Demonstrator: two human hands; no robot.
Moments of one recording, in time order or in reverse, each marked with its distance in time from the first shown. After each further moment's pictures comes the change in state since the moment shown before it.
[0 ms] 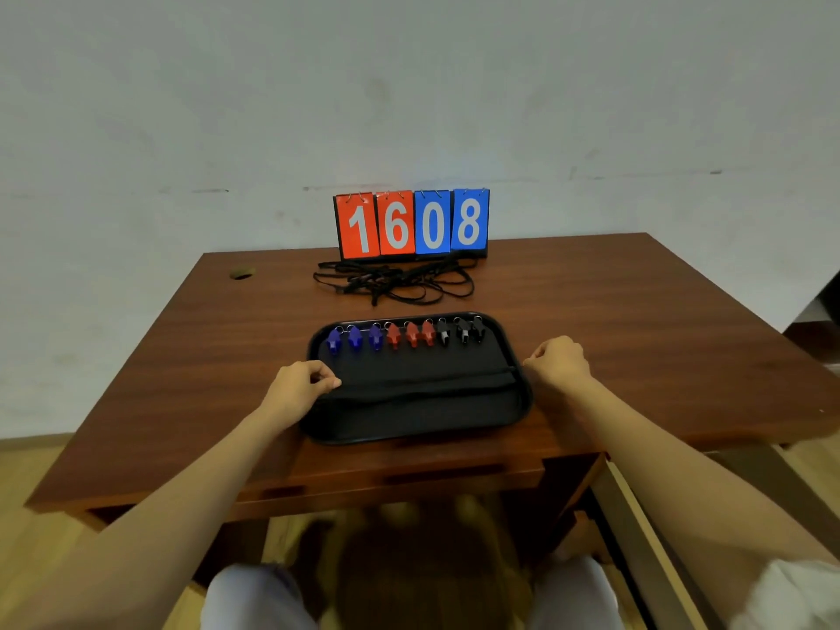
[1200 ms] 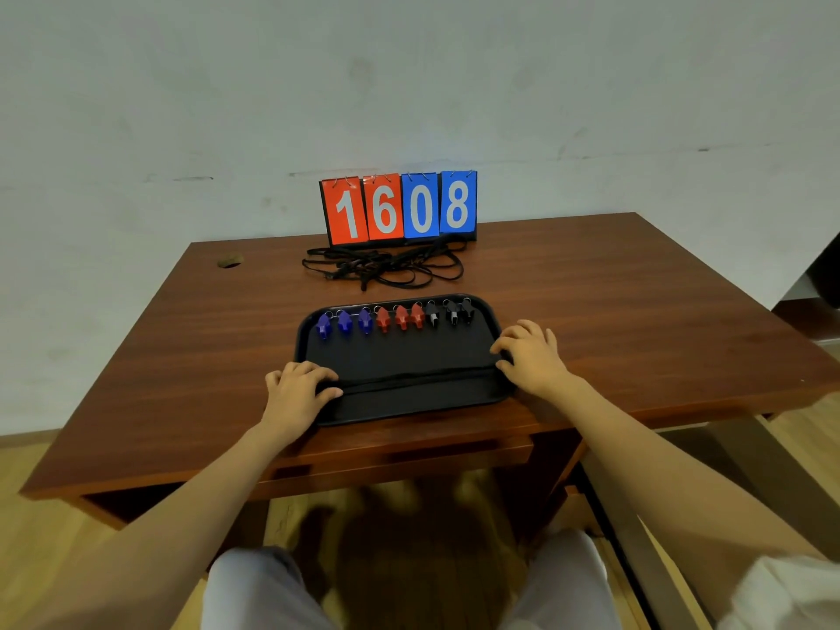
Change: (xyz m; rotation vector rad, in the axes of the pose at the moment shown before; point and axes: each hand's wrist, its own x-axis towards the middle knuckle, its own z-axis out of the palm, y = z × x) left_hand -0.020 -0.013 0.038 0.387 0.169 0.184; right_hand -0.025 0.006 0.018 -0.342 -0.057 -0.461
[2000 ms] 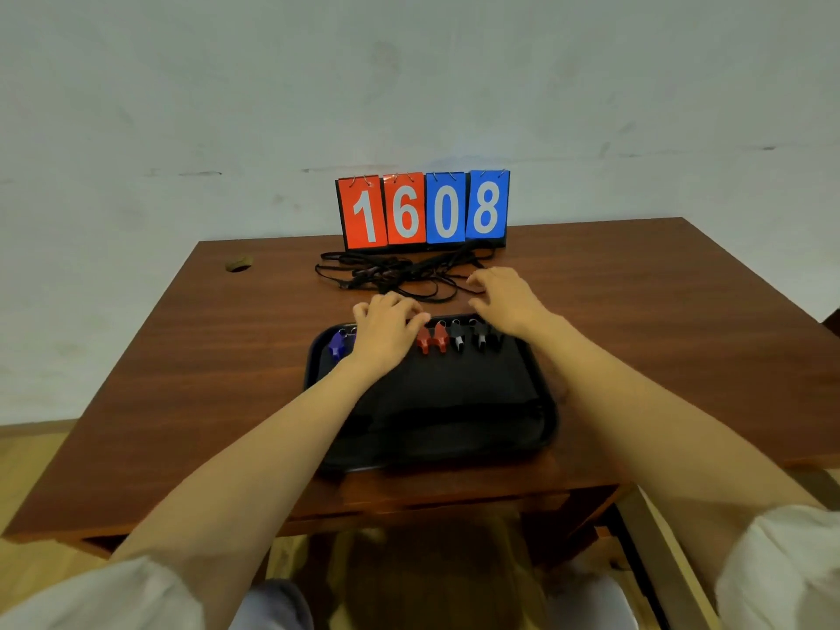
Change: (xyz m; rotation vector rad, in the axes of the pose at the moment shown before) left_hand 0.126 0.093 -0.023 -0.152 0.120 0.092; right_hand 0.127 -0.064 -0.053 0.071 0.149 -0.163
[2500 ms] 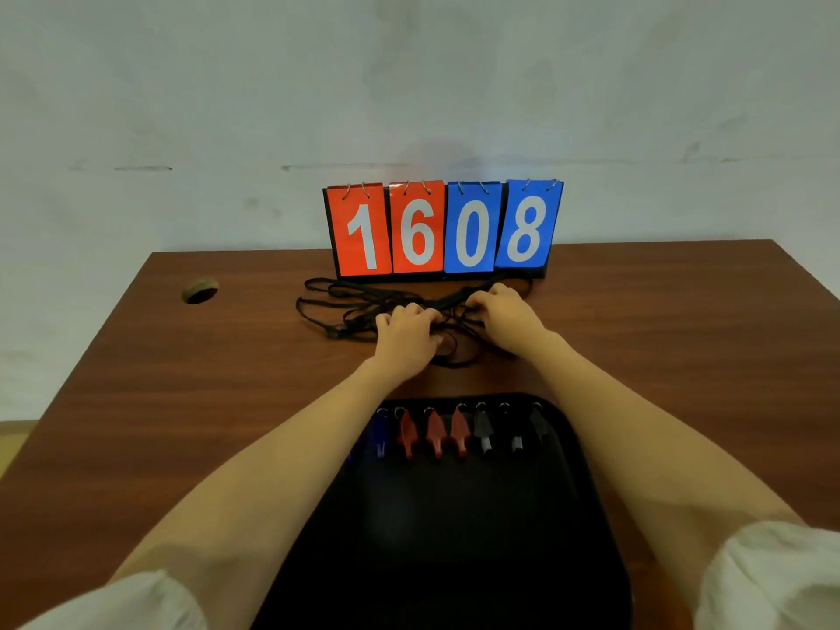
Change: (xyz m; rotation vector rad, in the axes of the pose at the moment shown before) left_hand 0.165 -0.045 0.076 0.090 -0.288 -0.083; right_hand 0.176 0.061 0.082 -0.002 -0.212 0.070
